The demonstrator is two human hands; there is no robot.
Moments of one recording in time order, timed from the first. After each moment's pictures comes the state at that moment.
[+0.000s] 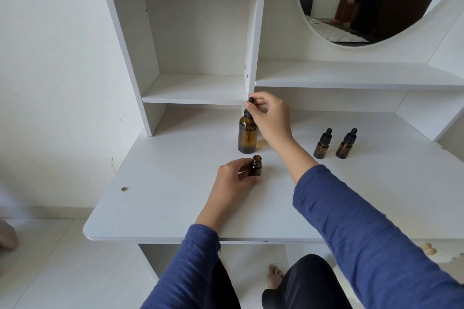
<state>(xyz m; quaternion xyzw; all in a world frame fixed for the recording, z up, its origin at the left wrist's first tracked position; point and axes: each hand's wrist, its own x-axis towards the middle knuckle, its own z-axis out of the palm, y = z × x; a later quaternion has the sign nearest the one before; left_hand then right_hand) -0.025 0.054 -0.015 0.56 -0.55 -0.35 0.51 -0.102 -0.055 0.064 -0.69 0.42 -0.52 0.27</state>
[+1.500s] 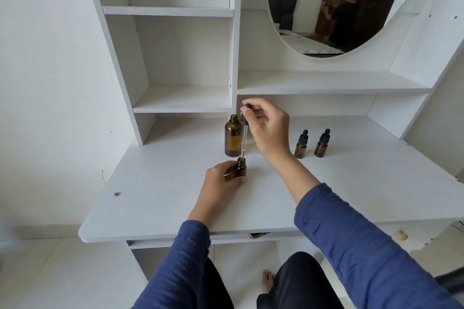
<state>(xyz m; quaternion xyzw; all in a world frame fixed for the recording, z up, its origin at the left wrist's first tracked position) -0.028 0.062 -0.012 0.57 -0.56 -0.32 0.51 -0.133 -0.001 0.080 -0.68 0.32 -0.62 0.22</state>
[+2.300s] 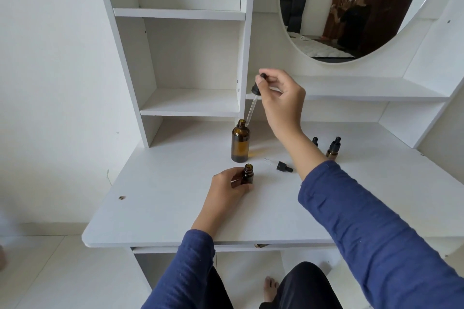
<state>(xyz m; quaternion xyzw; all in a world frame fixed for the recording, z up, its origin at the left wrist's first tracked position) -0.028 0.062 -0.010 0.57 -0.55 -0.34 0.51 -0.122 -0.030 0.127 -0.64 0.31 -0.68 0.19</state>
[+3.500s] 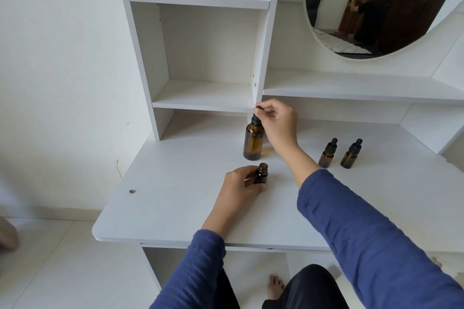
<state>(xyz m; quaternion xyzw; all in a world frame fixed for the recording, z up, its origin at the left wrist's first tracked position) -0.026 0.058 -0.012 0.57 -0.54 -0.35 0.51 -0.099 -0.057 0.067 -0.67 0.41 -0.55 0.27</state>
